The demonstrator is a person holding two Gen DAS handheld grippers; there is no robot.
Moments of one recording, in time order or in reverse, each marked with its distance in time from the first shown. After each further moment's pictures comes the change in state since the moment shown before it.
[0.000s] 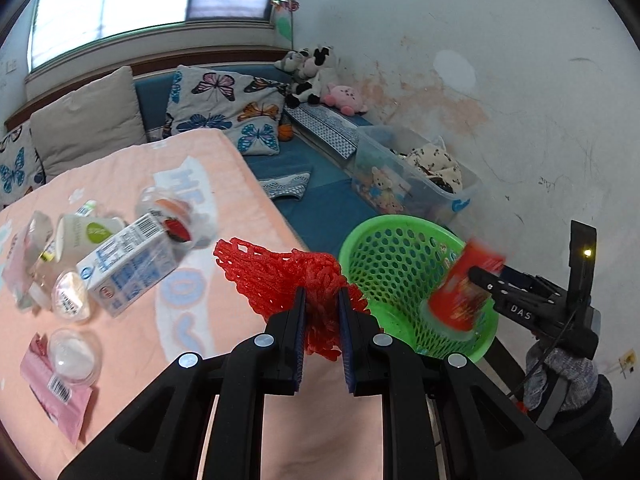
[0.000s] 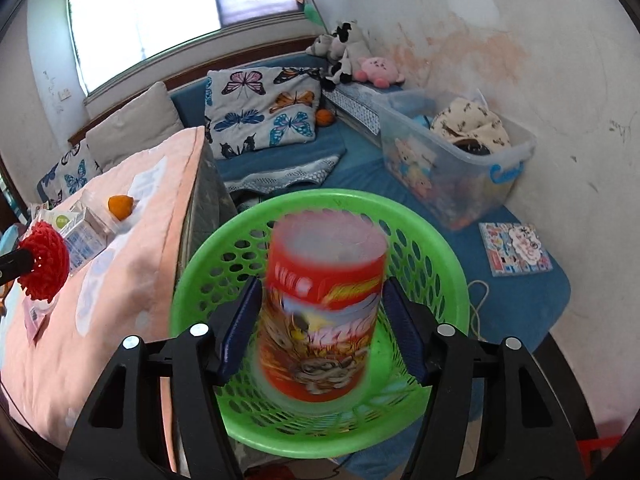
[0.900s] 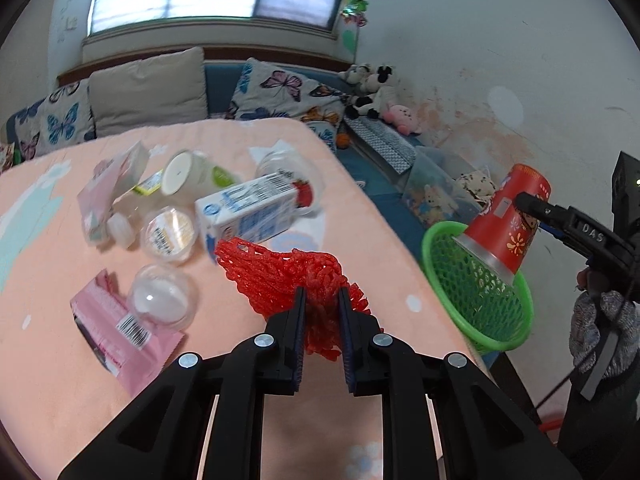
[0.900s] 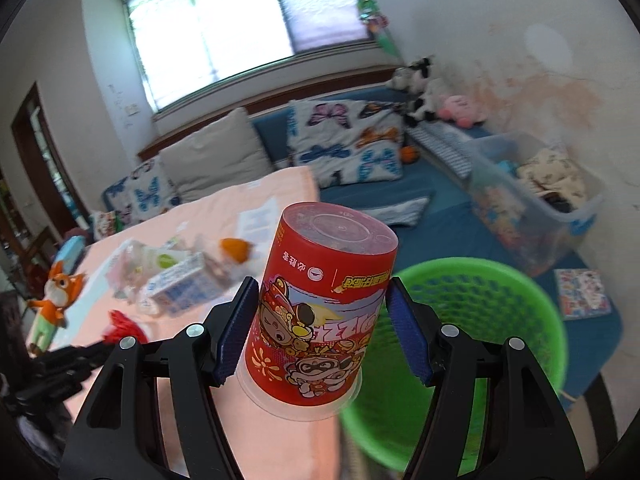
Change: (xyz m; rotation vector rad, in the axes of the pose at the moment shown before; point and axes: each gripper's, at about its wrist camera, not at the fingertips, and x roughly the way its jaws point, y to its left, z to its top) left arm -0.058 0.100 -0.058 -0.158 -0.064 0.093; right arm -0.044 0.110 0.053 -0.052 -0.104 0.223
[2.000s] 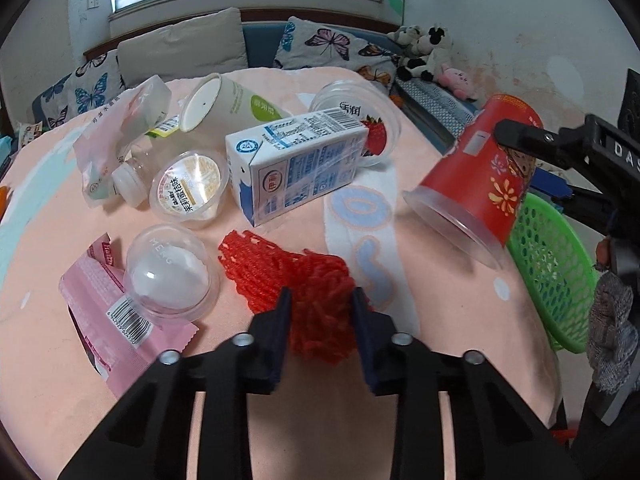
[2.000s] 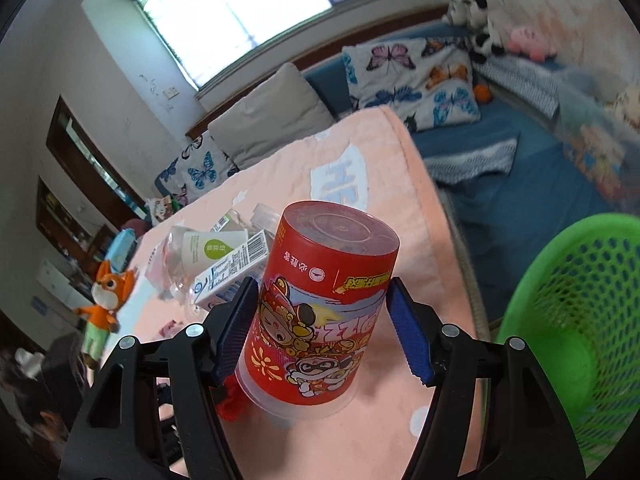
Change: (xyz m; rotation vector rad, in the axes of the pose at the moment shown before) left arm 0.072 0.033 -0.015 -0.043 0.131 0.175; right arm 0.111 0.064 0.000 0.074 0.165 0.266
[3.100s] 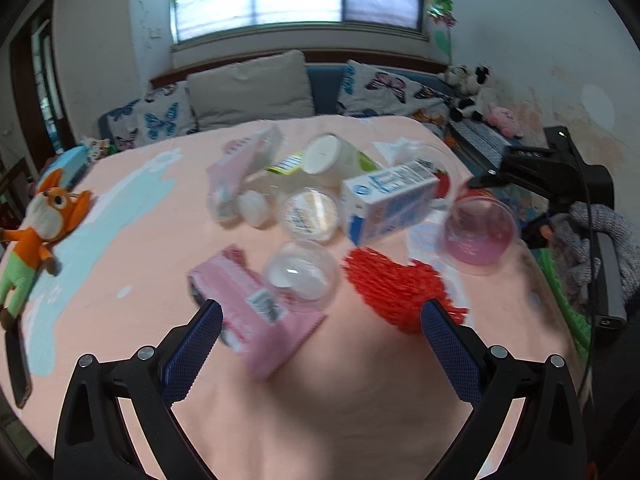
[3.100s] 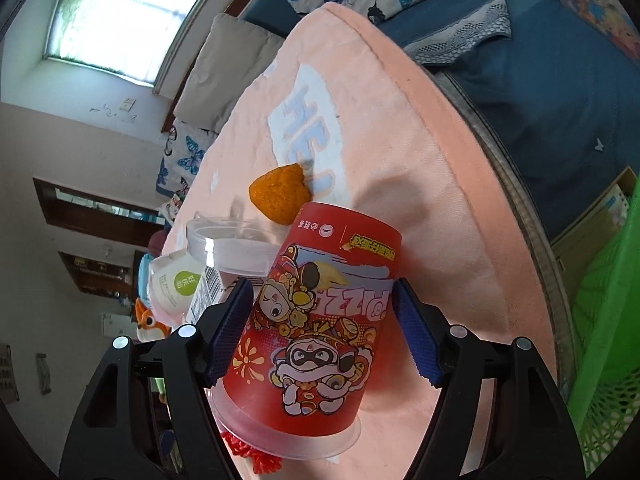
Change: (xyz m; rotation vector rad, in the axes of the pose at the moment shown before) left arm -0.074 0.029 -0.021 -0.036 -0.142 0.208; right arm 0.088 -0.057 0.021 0.417 0.329 0.150
